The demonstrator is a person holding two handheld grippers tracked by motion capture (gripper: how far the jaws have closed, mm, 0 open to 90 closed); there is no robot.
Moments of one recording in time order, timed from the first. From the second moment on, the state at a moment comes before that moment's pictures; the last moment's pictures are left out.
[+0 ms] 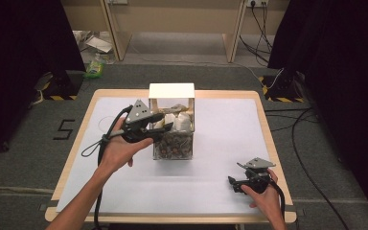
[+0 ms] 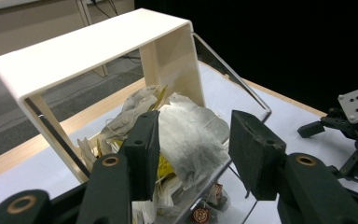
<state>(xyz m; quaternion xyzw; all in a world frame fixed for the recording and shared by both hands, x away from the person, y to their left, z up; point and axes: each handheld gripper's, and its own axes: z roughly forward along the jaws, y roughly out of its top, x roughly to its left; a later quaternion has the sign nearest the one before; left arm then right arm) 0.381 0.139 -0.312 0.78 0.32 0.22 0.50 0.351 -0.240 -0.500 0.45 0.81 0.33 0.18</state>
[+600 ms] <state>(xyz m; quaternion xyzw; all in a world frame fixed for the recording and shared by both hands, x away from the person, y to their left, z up) 0.397 0.128 -0.325 0.78 0.33 0.21 0.48 0.352 -0.240 -0.500 0.45 0.81 0.33 0.18</state>
